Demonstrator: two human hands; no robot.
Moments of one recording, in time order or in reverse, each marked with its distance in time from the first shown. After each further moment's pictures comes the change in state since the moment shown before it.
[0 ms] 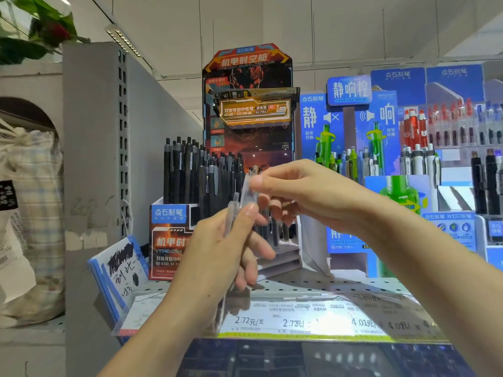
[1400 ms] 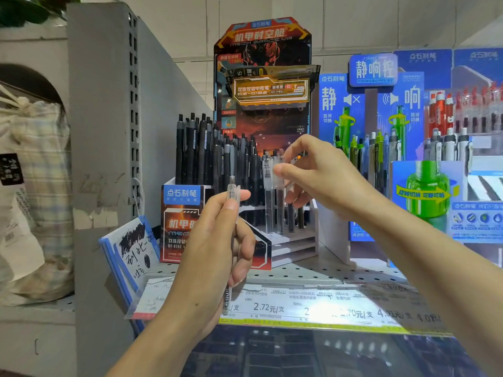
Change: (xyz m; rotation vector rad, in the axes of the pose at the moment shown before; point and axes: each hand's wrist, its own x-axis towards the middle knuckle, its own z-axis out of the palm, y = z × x) left_hand -0.015 -0.027 -0.018 -0.228 0.065 0.033; right_hand 0.023 0.029 0.009 -0.325 0.442 -0.009
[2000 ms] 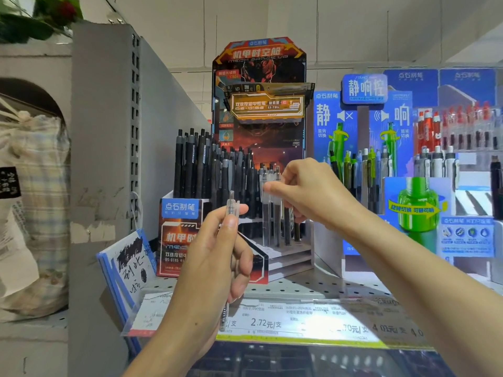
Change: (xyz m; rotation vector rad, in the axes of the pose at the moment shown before) left_hand -0.001 0.000 0.001 0.012 -0.001 0.011; right_hand 0.005 -0.013 0.007 -0.405 0.023 0.035
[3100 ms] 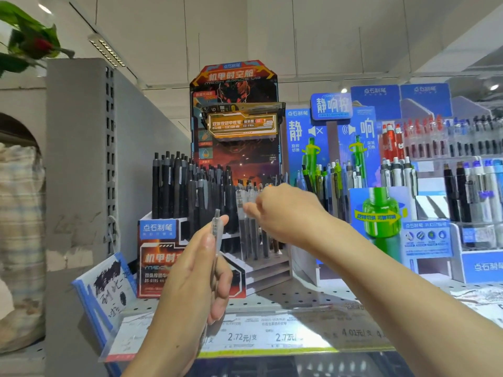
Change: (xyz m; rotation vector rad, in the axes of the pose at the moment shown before) left_hand 0.011 0.006 0.009 0.095 0.015 -0.136; right_hand -0.018 -0.023 -0.017 -0.354 -0.177 -0.076
